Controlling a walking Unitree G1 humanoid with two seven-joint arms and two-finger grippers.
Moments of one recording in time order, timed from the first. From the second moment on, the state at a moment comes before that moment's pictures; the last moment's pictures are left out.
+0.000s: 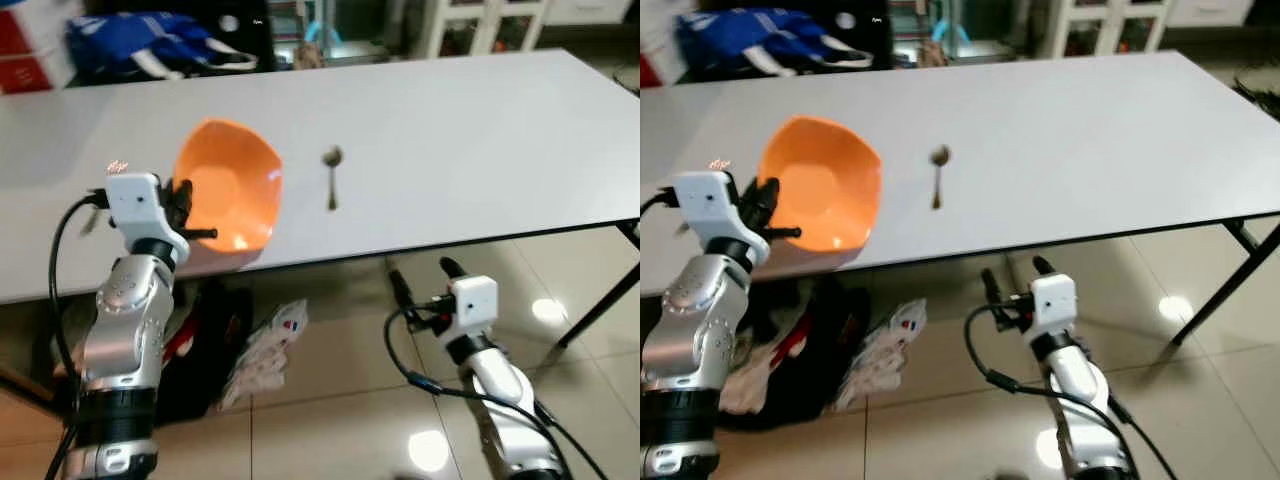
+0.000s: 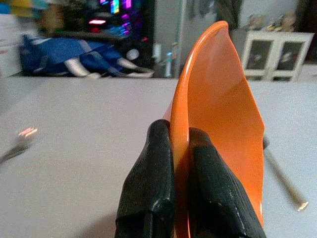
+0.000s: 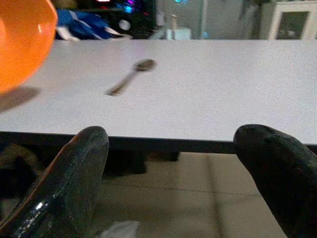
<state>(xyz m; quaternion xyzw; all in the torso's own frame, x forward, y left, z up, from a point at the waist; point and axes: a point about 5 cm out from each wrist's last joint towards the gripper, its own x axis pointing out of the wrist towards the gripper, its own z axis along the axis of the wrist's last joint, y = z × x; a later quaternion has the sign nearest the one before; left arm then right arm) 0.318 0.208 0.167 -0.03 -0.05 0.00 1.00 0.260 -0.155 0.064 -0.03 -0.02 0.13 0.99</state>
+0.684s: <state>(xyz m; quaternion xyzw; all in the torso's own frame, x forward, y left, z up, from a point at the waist) 0.345 0.177 0.193 -0.06 -0.08 -0.04 0.99 0.257 -0.170 0.056 -0.04 0.00 0.12 0.99</state>
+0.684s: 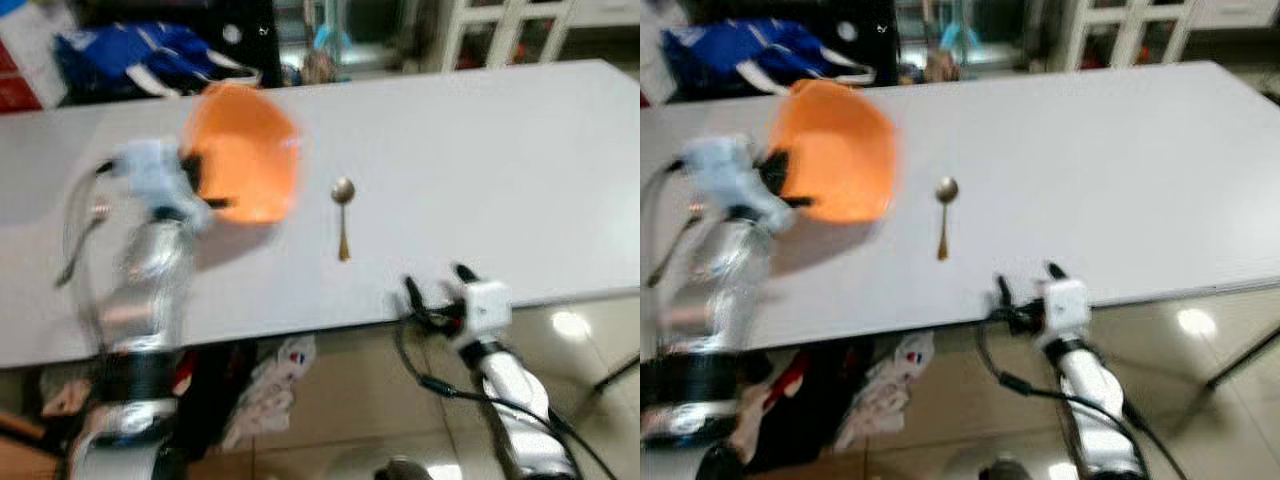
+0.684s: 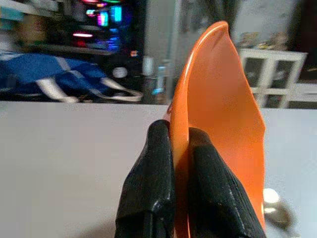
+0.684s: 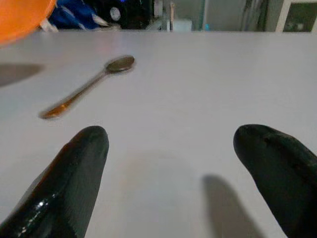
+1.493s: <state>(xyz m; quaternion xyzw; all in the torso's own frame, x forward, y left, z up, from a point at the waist) 0.369 0.145 0.112 -0.44 0.15 0.08 0.88 0.253 -0.163 0.054 -0.04 0.00 0.13 0.99</state>
